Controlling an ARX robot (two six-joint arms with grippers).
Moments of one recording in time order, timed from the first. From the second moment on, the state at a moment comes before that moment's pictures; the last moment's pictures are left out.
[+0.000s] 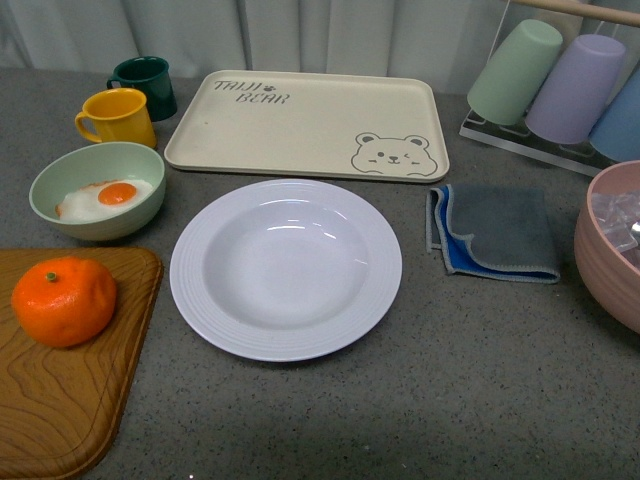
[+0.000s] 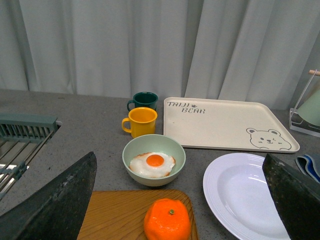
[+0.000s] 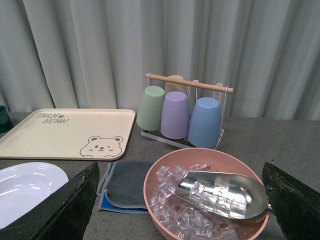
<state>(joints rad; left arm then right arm) 0.00 0.00 0.02 0.00 0.00 0.00 0.00 0.00 0.01 0.00 0.00 0.00</state>
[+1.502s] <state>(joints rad) -0.08 0.57 0.15 0.10 -0.15 -0.10 0.00 0.00 0.01 0.00 0.00 0.00</state>
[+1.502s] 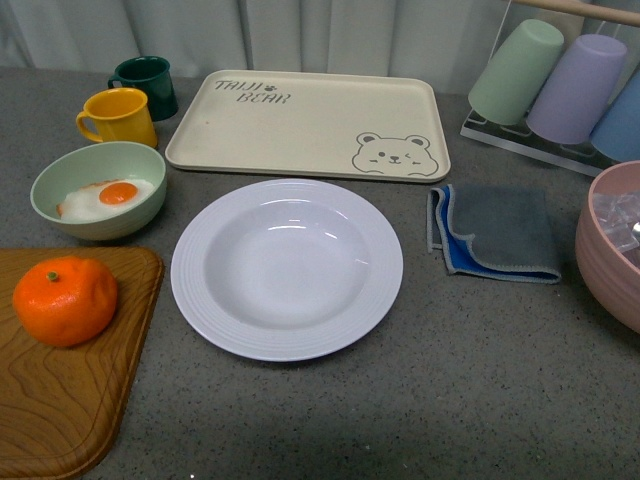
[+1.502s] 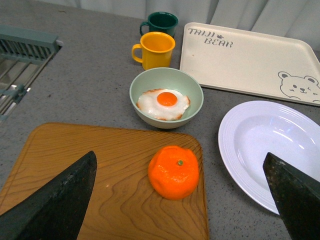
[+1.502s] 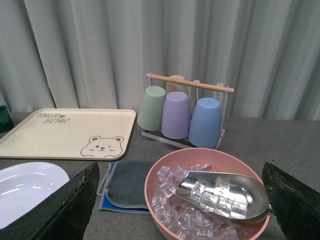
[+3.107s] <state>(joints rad) -0.03 1.80 0.59 0.26 0.03 -0.11 0.00 0.00 0.01 0.00 0.00 0.00</state>
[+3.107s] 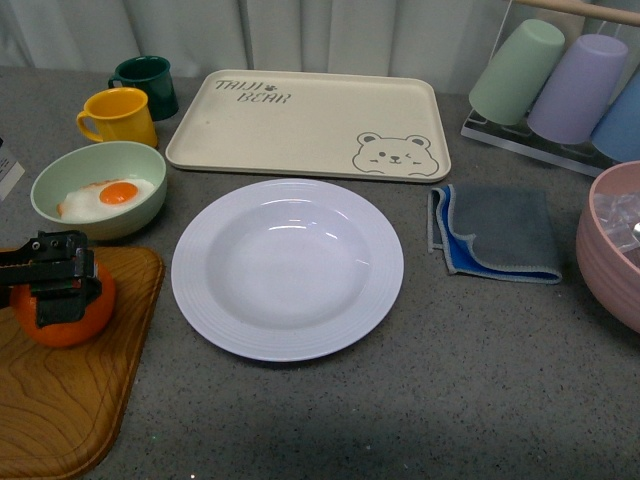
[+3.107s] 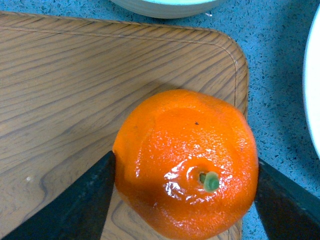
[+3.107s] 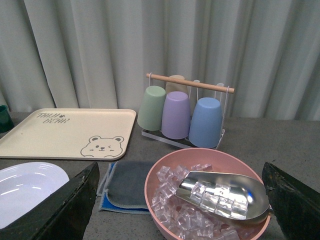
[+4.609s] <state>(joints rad) -0.47 2.06 0.98 0.22 -0.07 -0.22 0.00 0.00 0.01 0.00 0.00 0.00</state>
